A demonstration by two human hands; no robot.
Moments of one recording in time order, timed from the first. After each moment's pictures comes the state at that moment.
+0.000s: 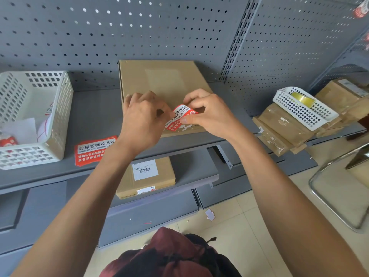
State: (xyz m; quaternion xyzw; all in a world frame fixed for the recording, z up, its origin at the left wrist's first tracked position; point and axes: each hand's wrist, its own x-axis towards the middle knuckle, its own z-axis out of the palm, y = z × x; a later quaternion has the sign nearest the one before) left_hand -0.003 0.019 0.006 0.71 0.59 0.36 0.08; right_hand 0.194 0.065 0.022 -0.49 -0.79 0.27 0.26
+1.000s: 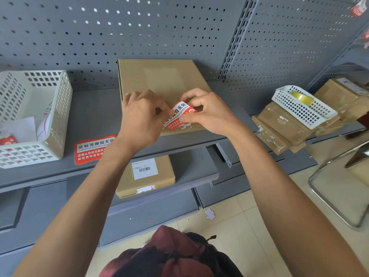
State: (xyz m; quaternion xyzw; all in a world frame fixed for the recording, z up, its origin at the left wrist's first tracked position) left_hand -0.002 0.019 0.007 0.71 0.60 0.37 0.08; right_hand 0.194 0.064 0.024 -0.48 -0.78 0.31 0.25
